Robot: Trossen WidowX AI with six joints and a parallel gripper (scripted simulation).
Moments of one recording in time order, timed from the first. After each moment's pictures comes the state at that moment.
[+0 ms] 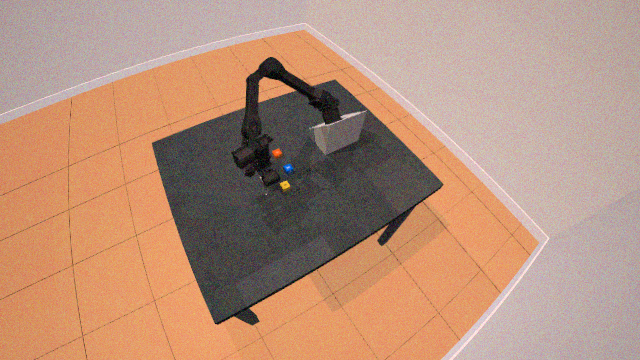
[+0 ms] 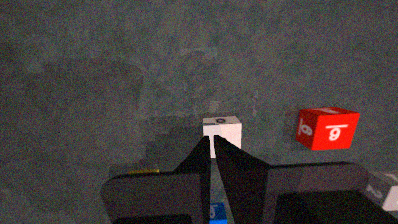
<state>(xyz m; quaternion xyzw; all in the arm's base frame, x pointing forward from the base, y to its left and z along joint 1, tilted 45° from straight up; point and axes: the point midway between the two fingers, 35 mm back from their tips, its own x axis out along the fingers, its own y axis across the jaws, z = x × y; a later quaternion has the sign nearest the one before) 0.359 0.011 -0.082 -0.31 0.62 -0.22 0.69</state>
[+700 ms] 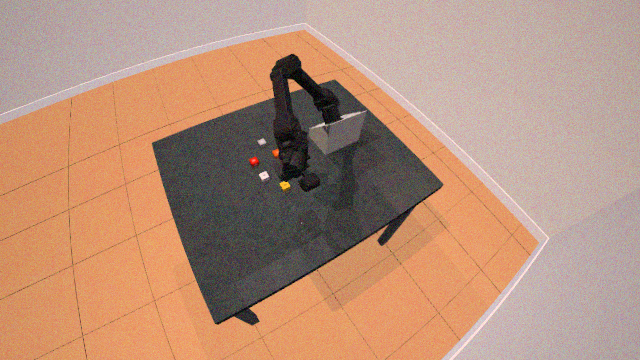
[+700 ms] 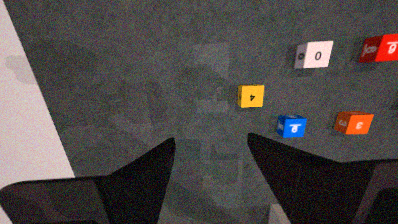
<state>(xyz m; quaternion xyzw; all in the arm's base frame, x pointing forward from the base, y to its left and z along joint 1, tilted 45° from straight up) 0.257 0.168 -0.115 -0.31 0.63 -0.20 0.69</state>
